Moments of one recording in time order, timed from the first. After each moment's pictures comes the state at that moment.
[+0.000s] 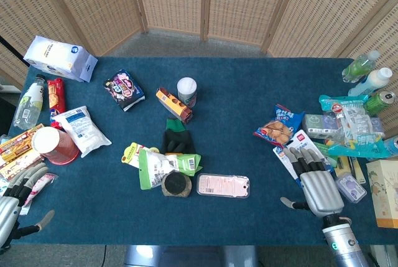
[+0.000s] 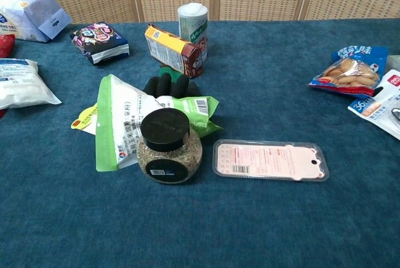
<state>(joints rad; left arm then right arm) 0.00 -0.95 0.15 -1.82 1.75 1.58 -0.30 0.23 -1.10 0.00 -2.05 -1.41 1.36 -0.41</state>
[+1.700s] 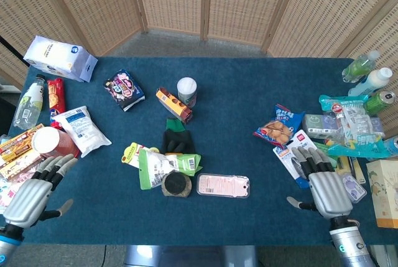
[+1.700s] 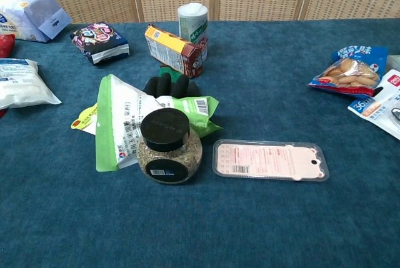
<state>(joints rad) -0.14 -0.97 0.08 -1.89 1.66 1.33 -0.02 0.19 -1.07 0.02 -2.06 -1.44 1.37 -0.37</state>
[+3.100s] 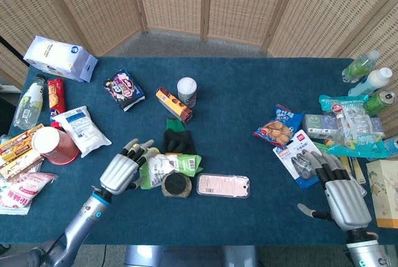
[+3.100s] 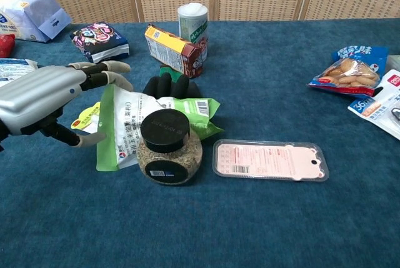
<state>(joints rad) -0.44 -1.64 -0.06 -1.39 1.65 1.20 0.22 0.11 -0.96 -0.02 -2.07 -1.58 1.44 -0.18</state>
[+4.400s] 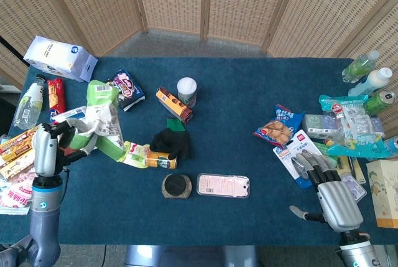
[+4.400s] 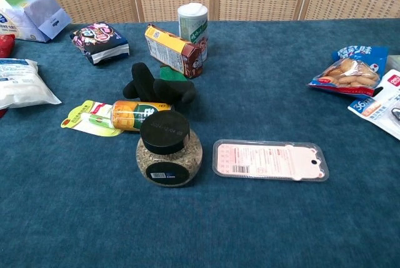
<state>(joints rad) -0.36 -1.42 -0.29 -1.69 1.62 1.68 -0.32 0.10 -1.00 -0.02 -2.05 -1.64 1.43 -0.15</state>
